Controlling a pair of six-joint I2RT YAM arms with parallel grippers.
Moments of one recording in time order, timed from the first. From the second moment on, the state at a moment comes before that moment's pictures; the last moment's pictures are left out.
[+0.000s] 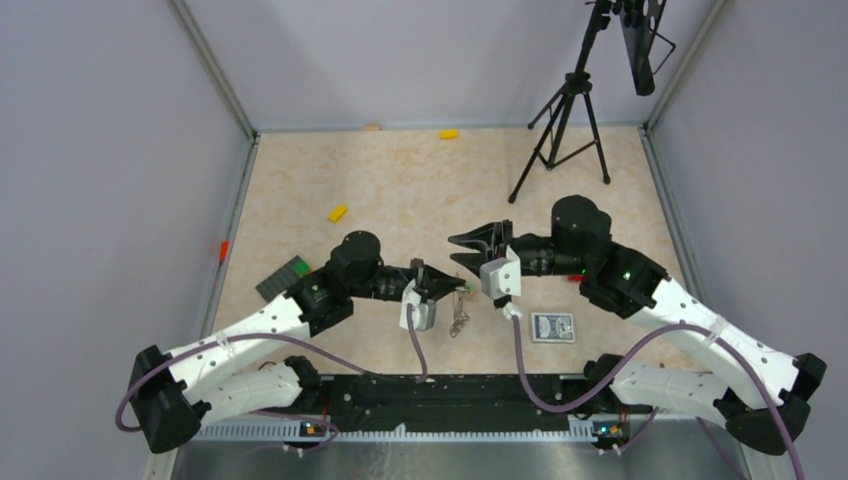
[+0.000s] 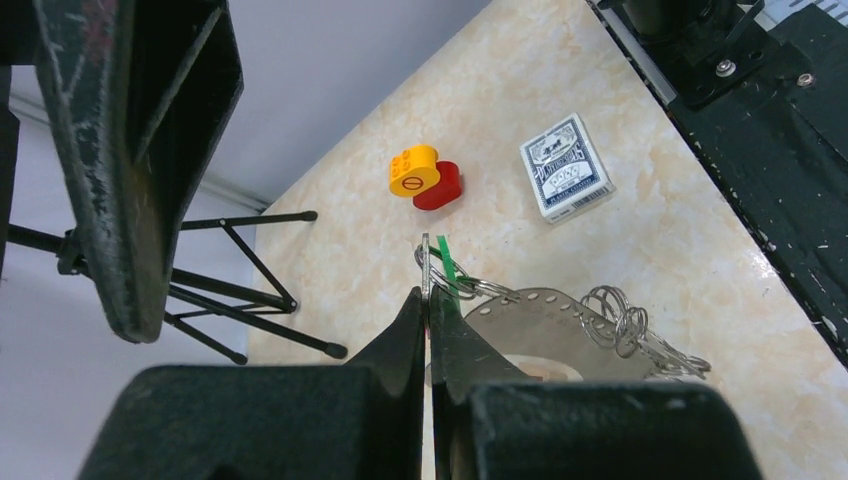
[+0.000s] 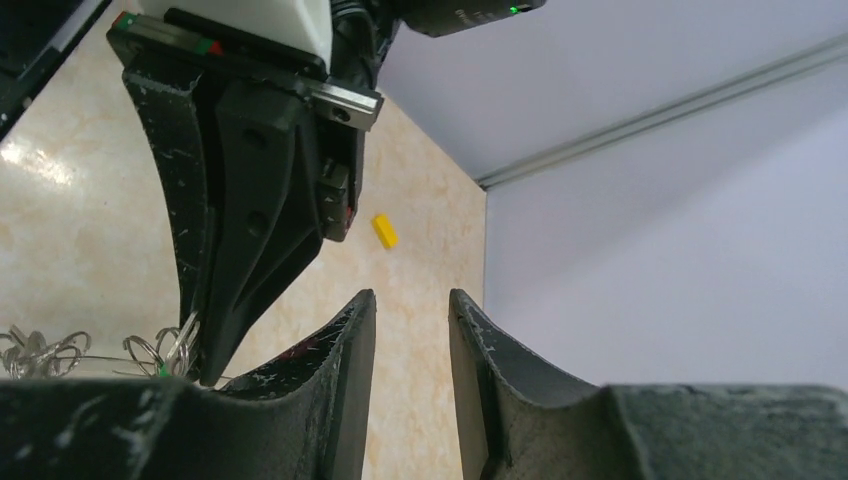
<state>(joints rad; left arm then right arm) -0.89 1.00 0.76 0.01 0.73 0.90 0.89 0.97 1.10 -0.36 -0.59 -1.10</state>
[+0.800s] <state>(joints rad) -0.89 1.01 0.76 0.13 0.53 0.52 0.89 0.71 0.90 -0.25 -0.26 -0.02</state>
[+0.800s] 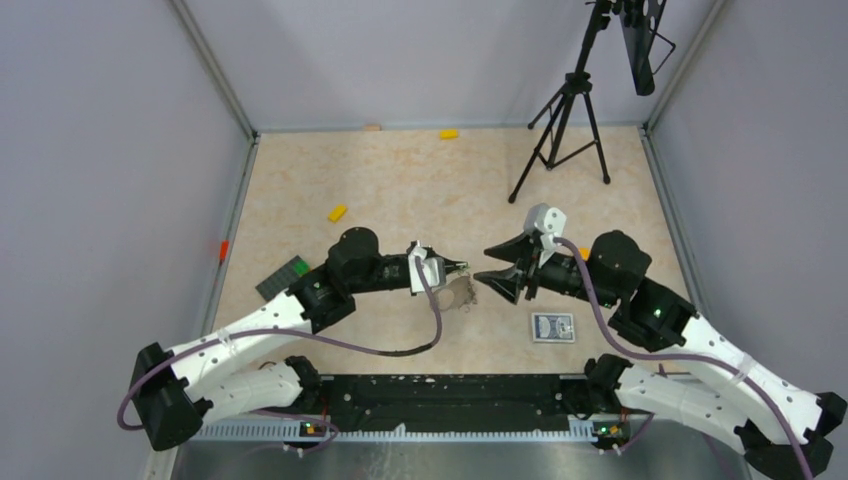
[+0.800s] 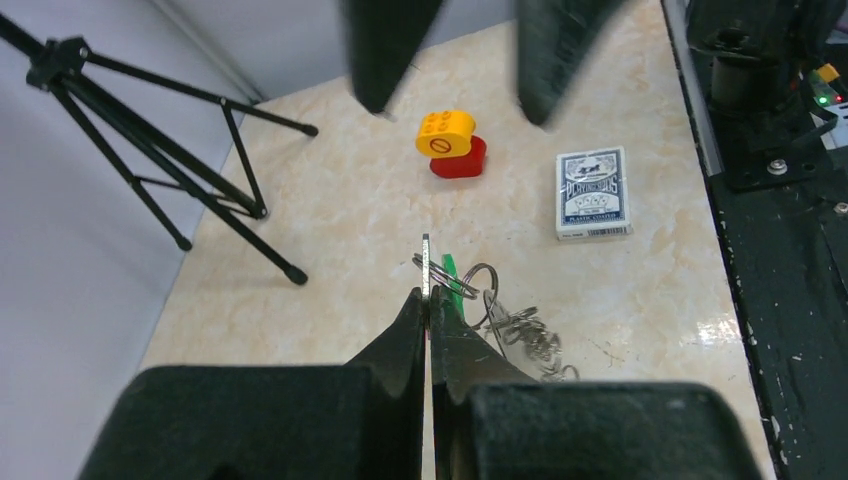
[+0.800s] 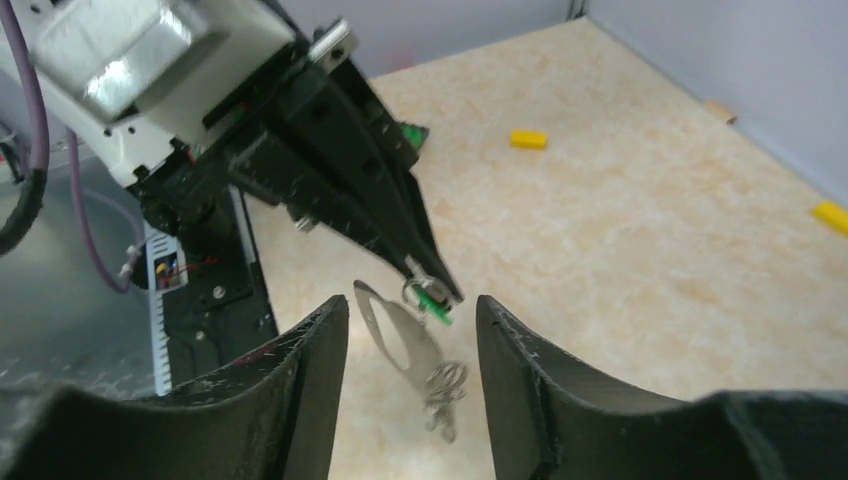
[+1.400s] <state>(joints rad) -0.89 1.01 0.82 0.05 0.49 0.41 0.89 0.67 0.50 0.10 -0.36 -0.19</state>
